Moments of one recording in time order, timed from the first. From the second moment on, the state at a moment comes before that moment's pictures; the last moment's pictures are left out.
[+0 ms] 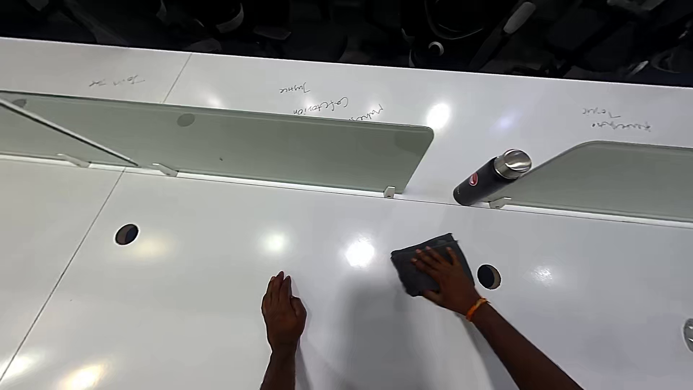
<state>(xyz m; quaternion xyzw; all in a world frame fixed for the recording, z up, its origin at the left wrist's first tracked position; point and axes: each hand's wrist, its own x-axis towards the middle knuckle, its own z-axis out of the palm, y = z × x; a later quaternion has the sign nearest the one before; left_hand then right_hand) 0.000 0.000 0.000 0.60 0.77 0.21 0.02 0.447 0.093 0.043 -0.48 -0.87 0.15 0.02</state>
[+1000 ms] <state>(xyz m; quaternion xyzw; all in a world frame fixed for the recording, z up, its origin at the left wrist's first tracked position) 0.001 -0.002 -0.005 0.58 0.79 0.19 0.06 0.305 -0.055 0.034 -0.44 -0.87 0.20 -0.01</state>
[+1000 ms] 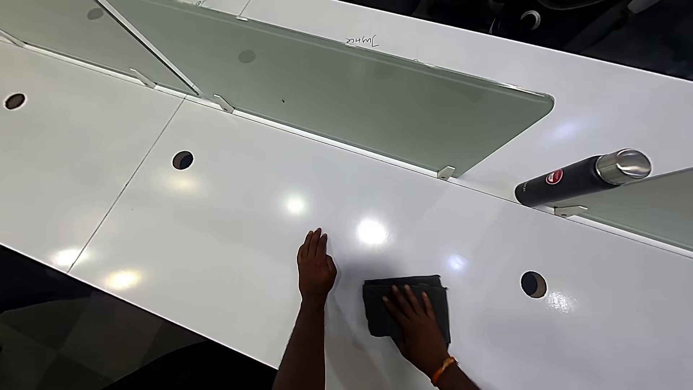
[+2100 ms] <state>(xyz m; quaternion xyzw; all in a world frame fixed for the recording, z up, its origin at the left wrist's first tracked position) -0.009 -0.008 -0.005 0.60 0.75 0.25 0.10 0.174 0.032 0.018 -0.70 -0.70 0.11 0.05</state>
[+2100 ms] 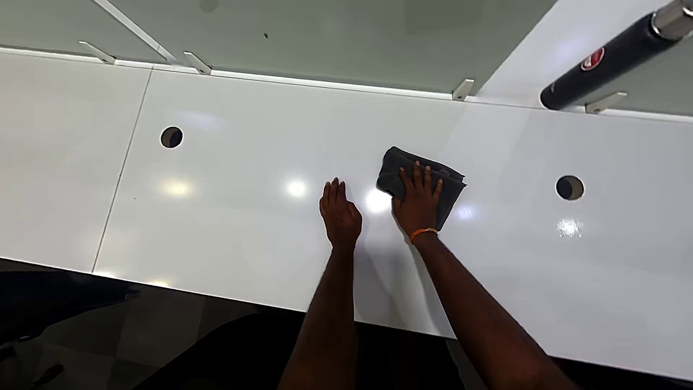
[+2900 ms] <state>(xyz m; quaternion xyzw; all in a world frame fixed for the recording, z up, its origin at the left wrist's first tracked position) -0.072 0.000 0.030 0.50 0.62 0.41 0.46 0.185 -0.242 0.043 -0.54 -0.80 0.23 0.09</state>
